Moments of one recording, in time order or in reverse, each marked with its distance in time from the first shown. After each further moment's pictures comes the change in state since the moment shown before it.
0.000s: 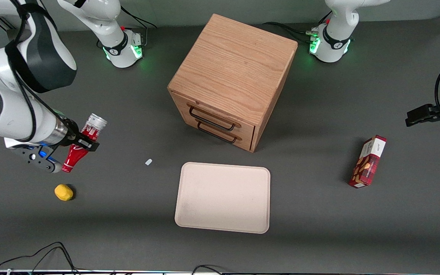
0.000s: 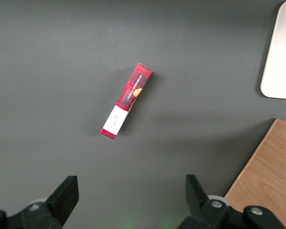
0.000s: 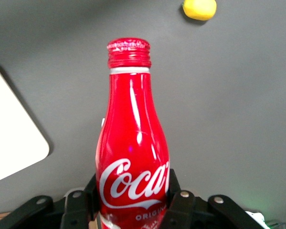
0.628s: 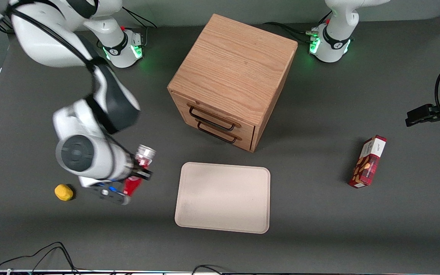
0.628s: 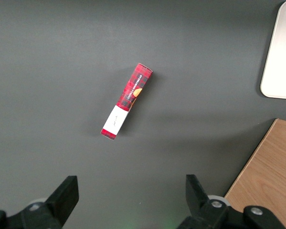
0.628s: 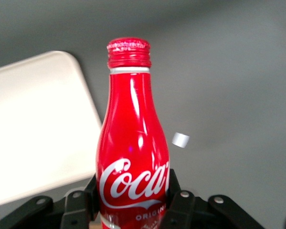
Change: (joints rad) arm 0.473 0.391 -0.282 0.350 -0.001 0.172 0.000
